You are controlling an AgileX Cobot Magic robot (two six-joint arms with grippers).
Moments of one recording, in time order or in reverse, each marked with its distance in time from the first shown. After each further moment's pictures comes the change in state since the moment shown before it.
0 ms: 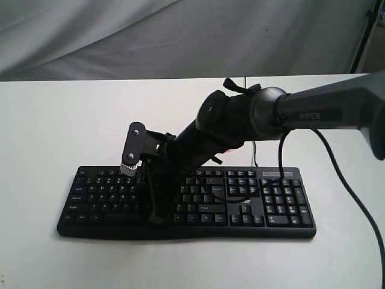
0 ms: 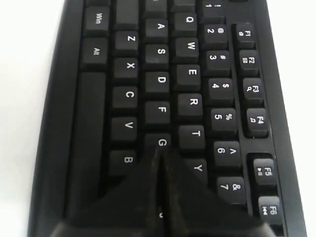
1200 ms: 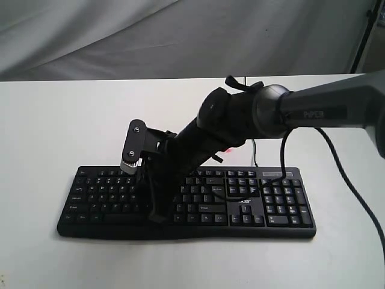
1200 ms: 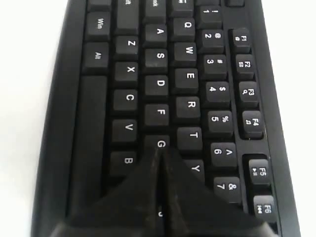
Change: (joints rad) left arm 0.000 0.000 0.000 0.000 0.000 0.000; right arm -0.004 -0.010 0.003 0.002 0.002 0.000
